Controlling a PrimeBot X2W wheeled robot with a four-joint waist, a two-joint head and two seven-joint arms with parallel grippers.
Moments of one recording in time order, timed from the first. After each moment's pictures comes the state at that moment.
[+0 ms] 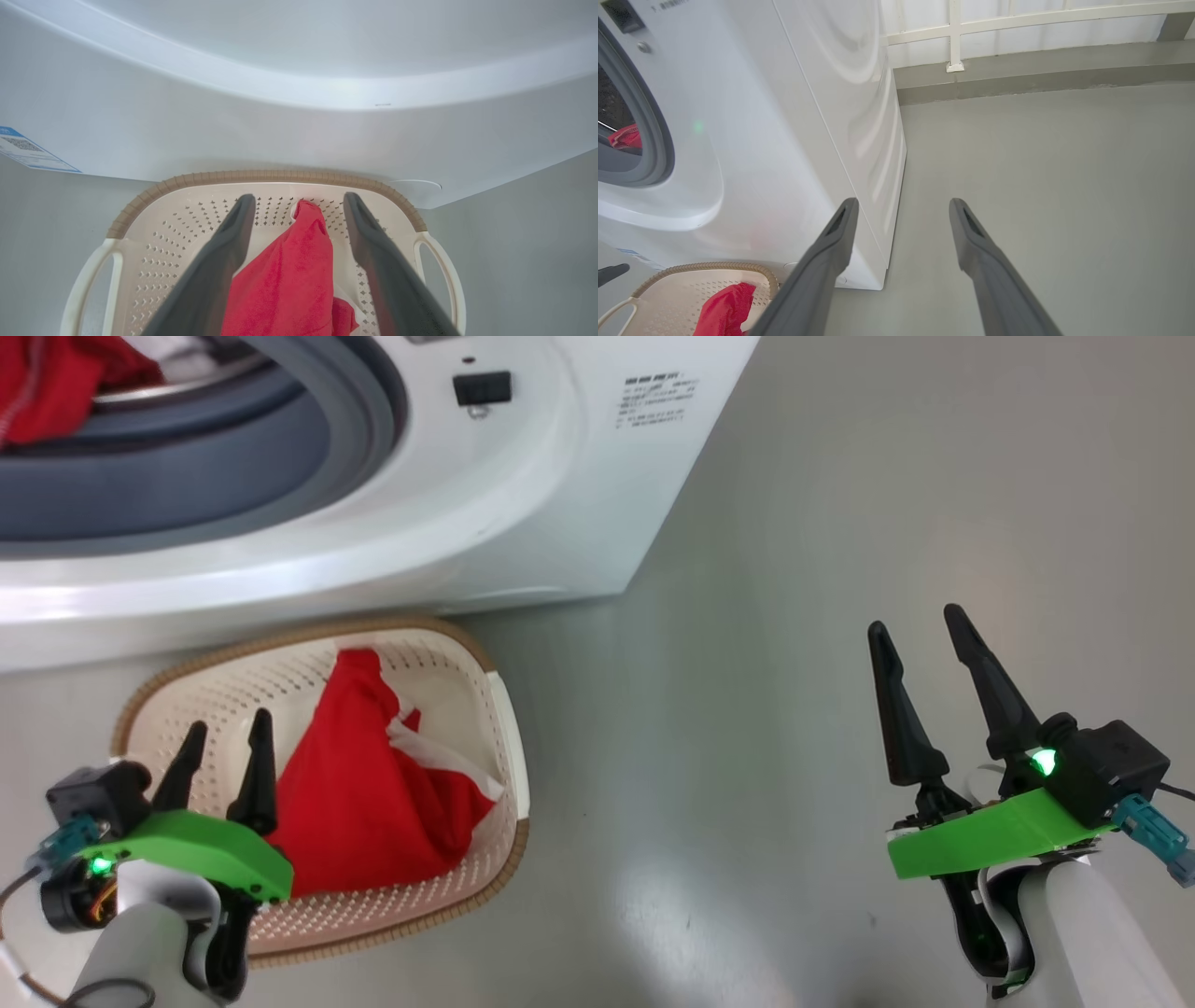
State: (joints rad) left arm -0.53 0.18 -0.06 0.81 -0.50 -0.13 -0.26; right arm -0.23 -0.04 0.05 0.14 0.30 0.12 -0.26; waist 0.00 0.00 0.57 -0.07
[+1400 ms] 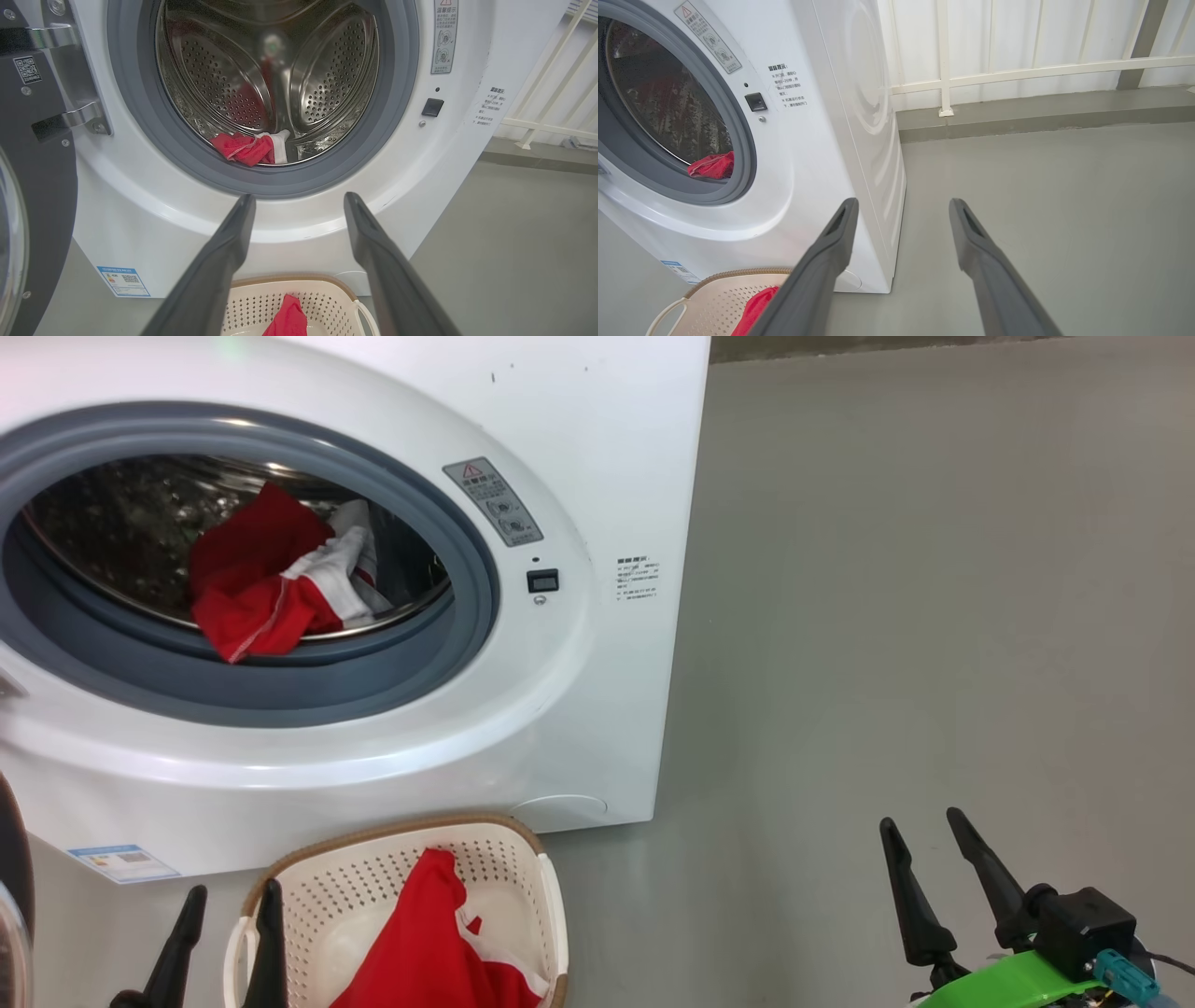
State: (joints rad) left arm 0.06 0.10 0.11 0.16 -0.31 -0.13 -0.26; right arm 0.04 -0.04 0.03 0.21 0.30 0.12 -0.26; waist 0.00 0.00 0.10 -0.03
